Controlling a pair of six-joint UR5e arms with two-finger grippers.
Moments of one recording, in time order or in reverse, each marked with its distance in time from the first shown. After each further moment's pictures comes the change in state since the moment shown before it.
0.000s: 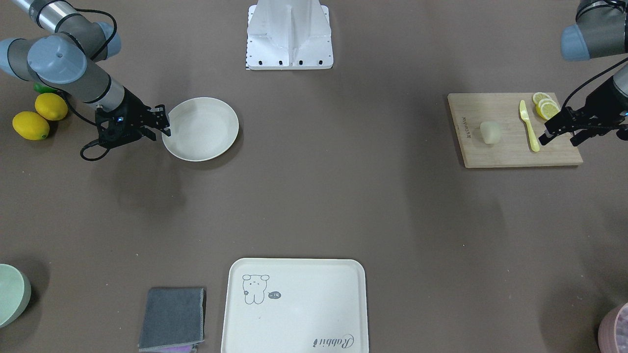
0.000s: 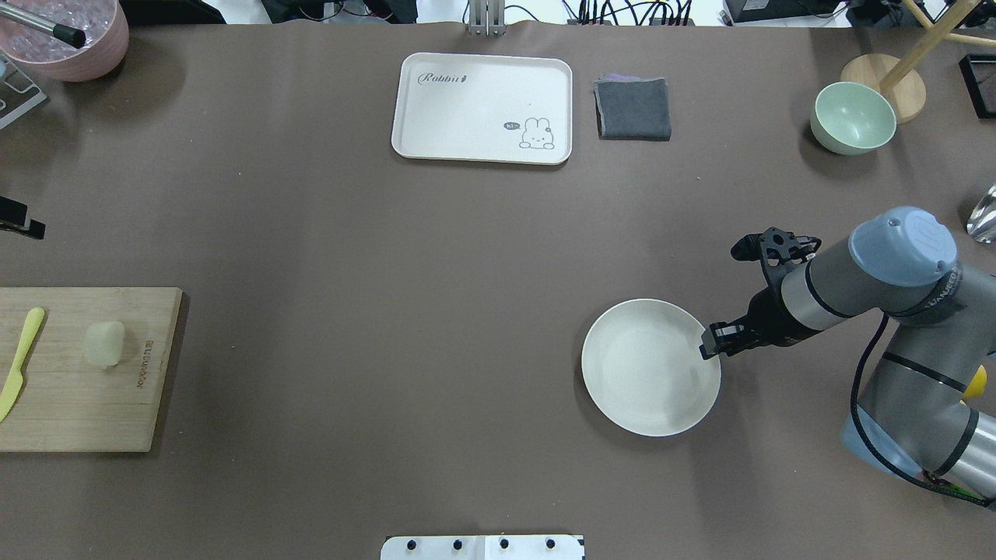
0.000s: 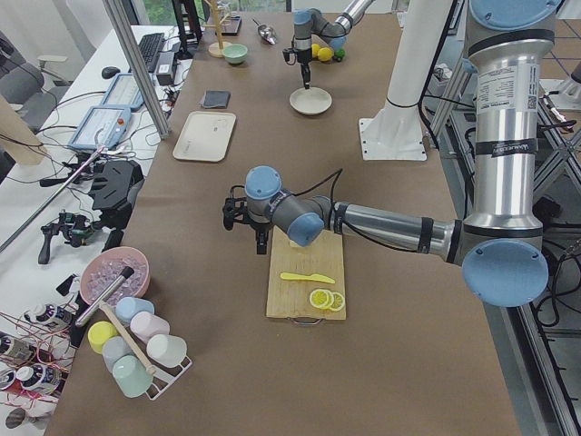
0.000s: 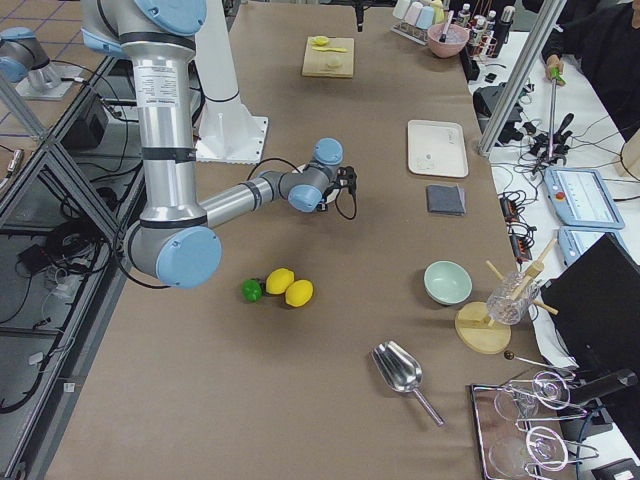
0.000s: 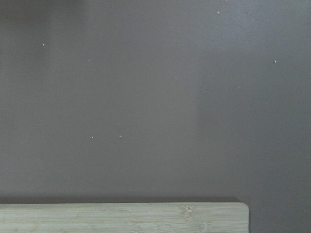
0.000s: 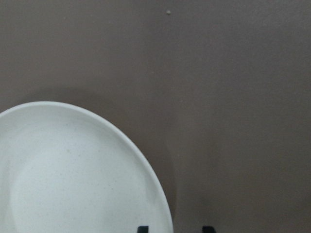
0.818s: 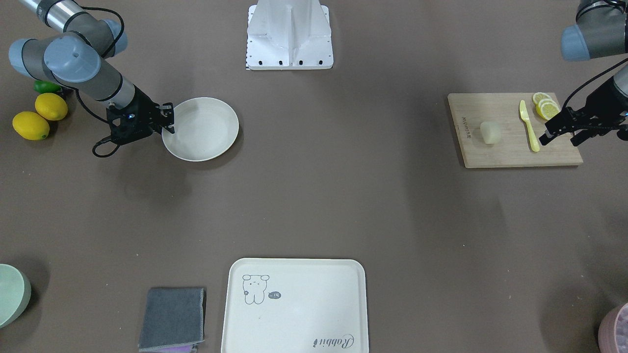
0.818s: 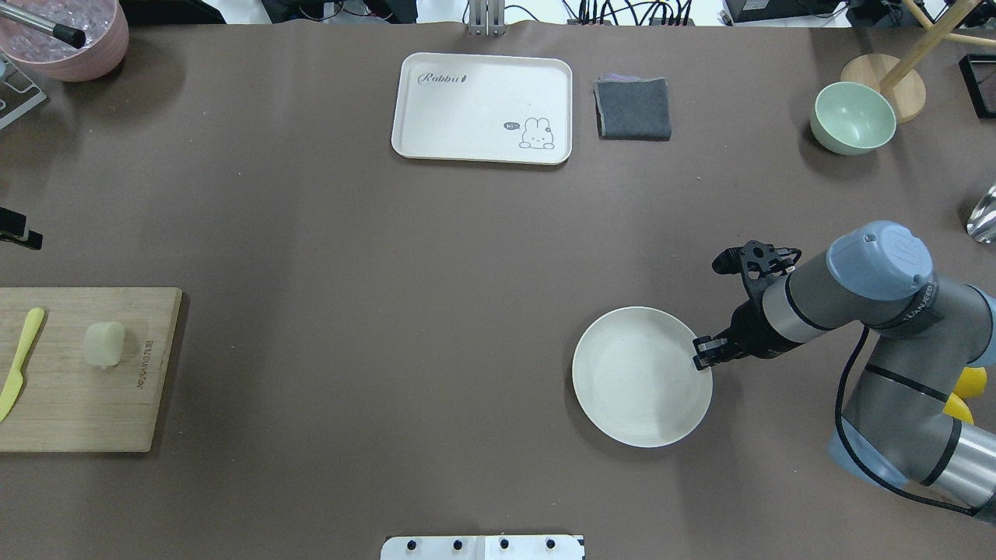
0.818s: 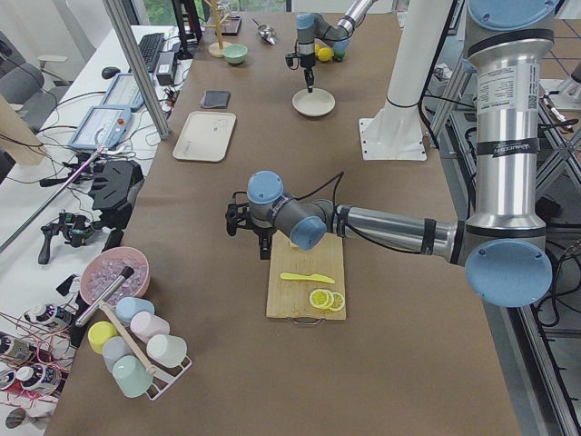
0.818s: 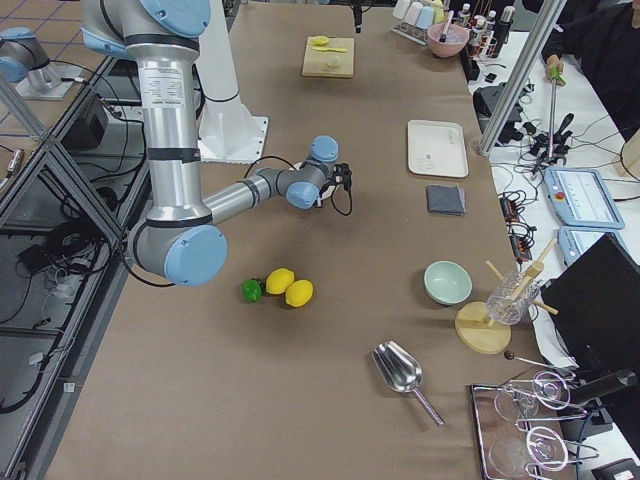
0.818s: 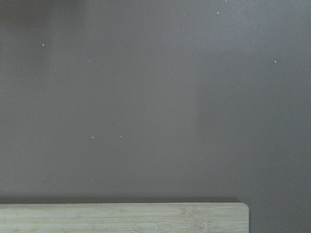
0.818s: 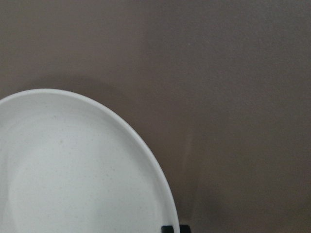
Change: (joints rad) left arm 0.033 0.027 0.002 0.002 0.026 -0.061; right arm -0.027 0.032 0.001 -0.009 -0.011 0.006
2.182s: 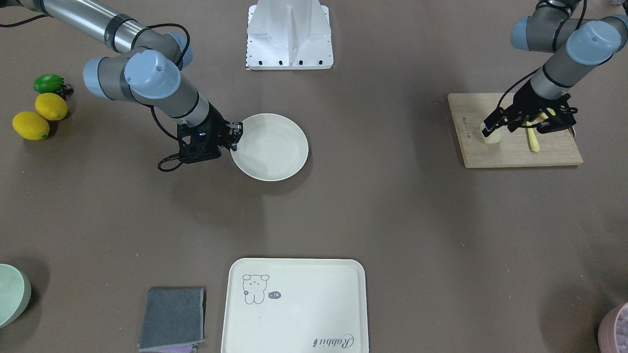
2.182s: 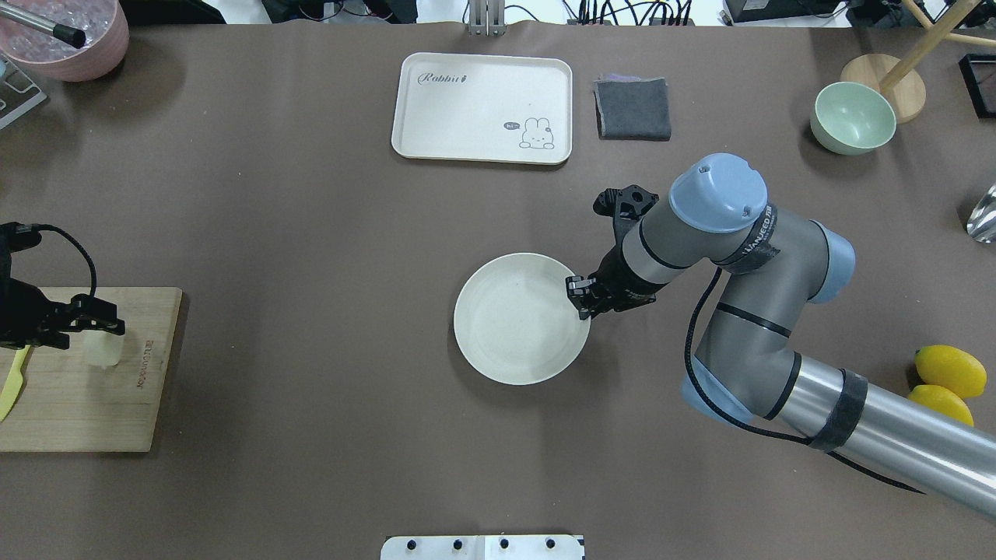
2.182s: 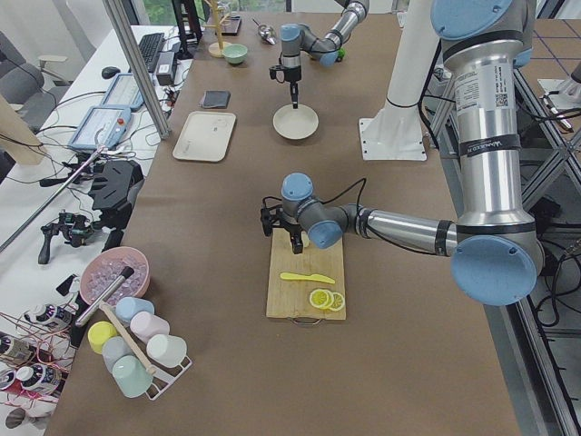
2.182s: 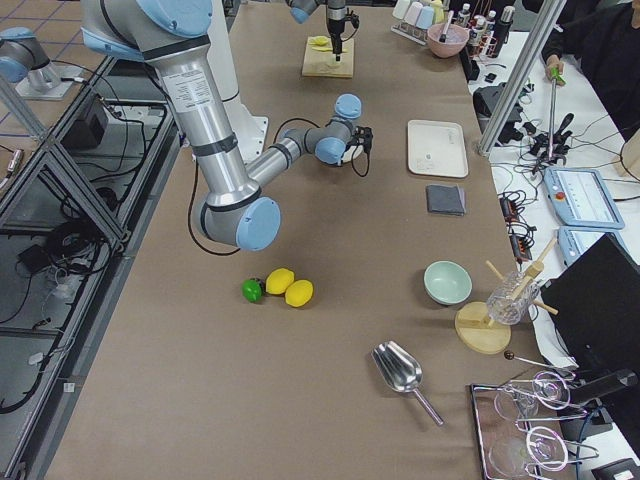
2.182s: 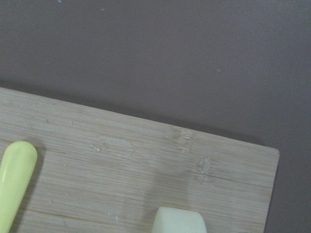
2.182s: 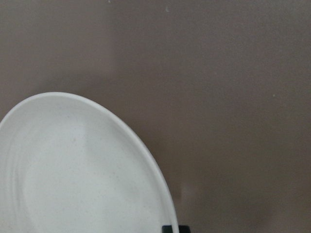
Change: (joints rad) left arm 0.341 0.089 -0.014 -0.230 0.200 -0.414; right arm -0.014 0.366 -0.160 -0.155 -0.020 0.195
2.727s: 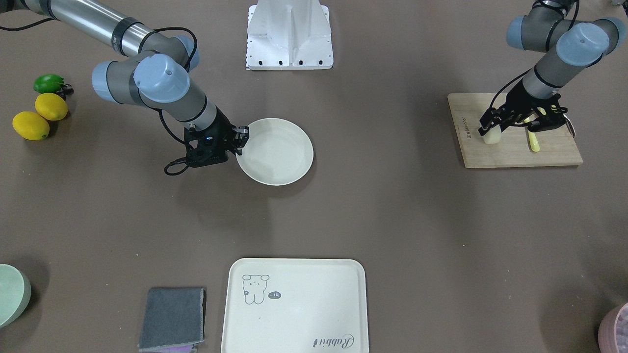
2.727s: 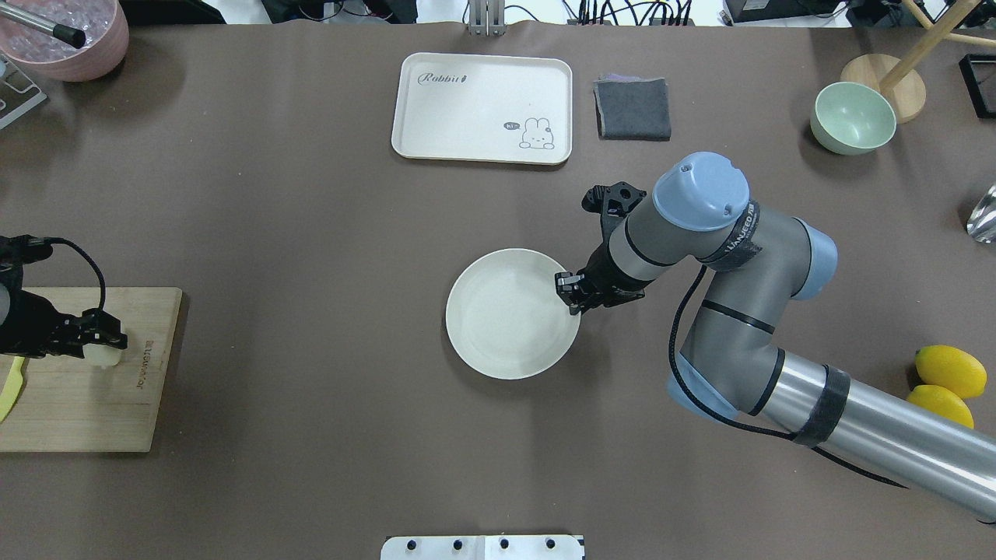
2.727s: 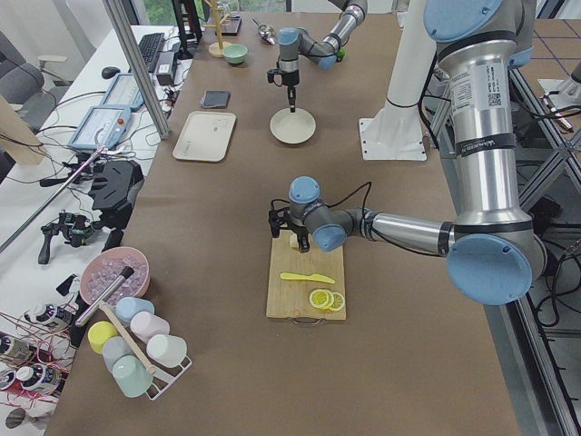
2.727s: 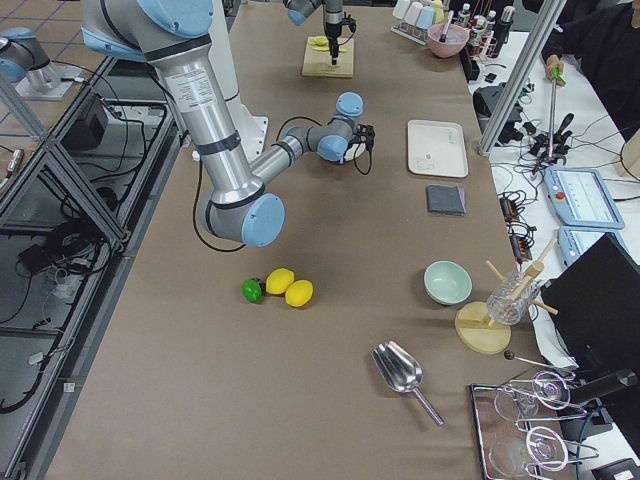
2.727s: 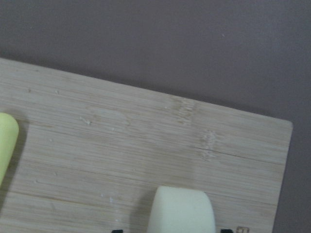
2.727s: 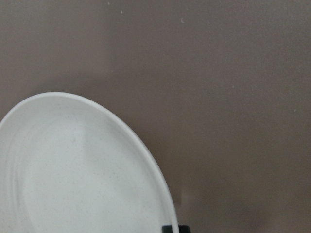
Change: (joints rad) left arm 0.029 0.003 0.004 -0.012 0.011 -0.007; right arm -0.005 0.031 -0.029 0.002 -0.017 0.001
